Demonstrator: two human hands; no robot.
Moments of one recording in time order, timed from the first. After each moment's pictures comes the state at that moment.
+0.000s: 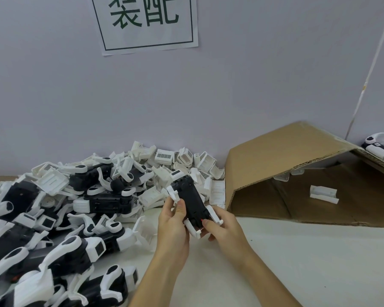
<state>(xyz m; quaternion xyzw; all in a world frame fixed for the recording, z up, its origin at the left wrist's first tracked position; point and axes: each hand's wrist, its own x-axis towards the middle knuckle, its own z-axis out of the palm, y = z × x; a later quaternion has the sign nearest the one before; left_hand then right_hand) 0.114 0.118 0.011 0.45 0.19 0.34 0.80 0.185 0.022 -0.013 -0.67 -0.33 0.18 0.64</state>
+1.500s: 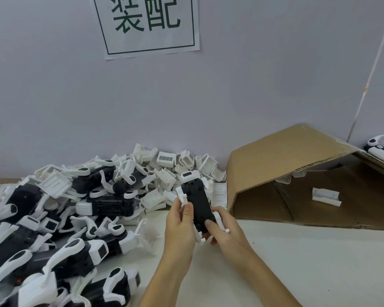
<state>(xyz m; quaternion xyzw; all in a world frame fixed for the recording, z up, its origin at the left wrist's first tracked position) 0.116 0.115 0.005 0.59 0.19 0.34 0.71 0.181 0.017 -0.011 -0.67 -0.32 0.19 0.64</state>
